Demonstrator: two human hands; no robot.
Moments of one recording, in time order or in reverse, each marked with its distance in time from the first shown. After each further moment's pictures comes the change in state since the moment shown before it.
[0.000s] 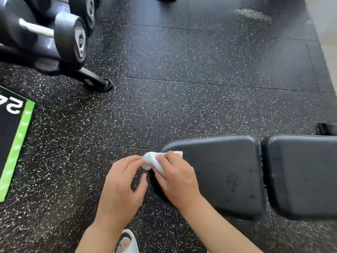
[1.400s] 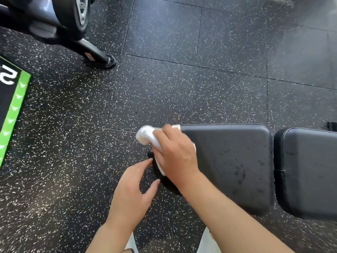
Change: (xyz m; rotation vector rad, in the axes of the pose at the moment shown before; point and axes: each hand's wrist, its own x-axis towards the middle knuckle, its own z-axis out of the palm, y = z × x) left_hand -0.054 -0.023 0.058 -0.147 -0.098 -0.286; right_hand 0.030 -0.004 0.017 -0.057 0.097 -0.140
